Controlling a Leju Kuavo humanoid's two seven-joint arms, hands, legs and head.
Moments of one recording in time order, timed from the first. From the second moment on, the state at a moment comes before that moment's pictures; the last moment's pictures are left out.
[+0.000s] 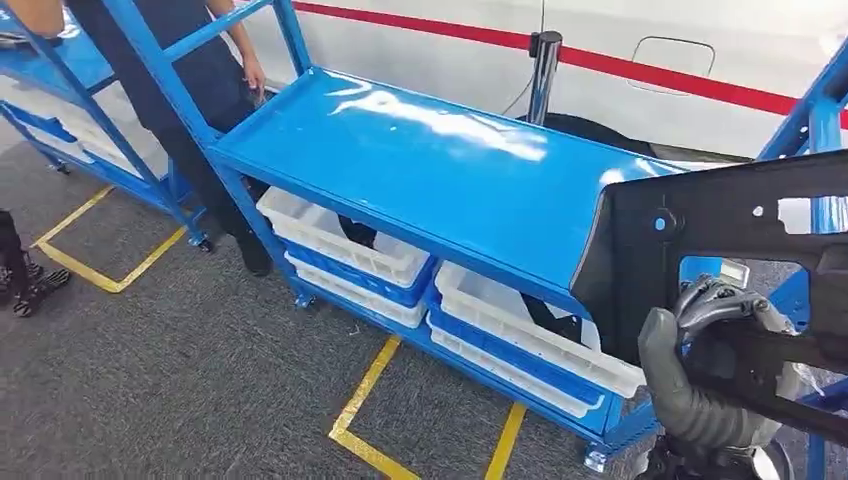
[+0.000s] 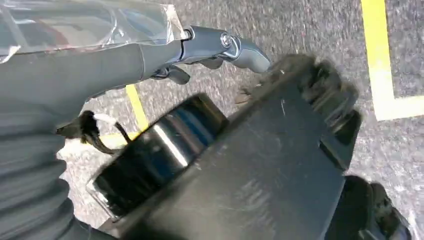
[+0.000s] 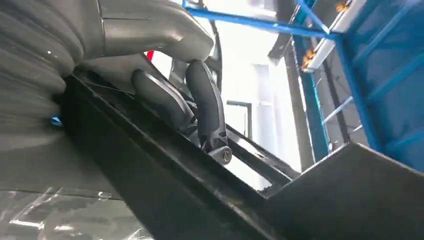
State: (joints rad) left arm -0.15 -0.04 -1.01 -0.25 0.56 0.07 -0.22; right arm -0.39 -0.24 0.63 -2.33 0.13 -0.58 -0.12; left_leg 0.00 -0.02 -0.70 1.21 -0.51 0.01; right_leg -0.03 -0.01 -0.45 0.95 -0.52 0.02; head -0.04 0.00
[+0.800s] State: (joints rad) left arm -0.14 -0.04 -1.04 -0.25 0.56 0.07 -0.21; right arm -0.31 -0.24 0.60 -2.34 0.05 -0.58 -0.19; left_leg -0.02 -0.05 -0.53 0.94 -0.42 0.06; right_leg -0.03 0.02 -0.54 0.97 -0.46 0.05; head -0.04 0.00
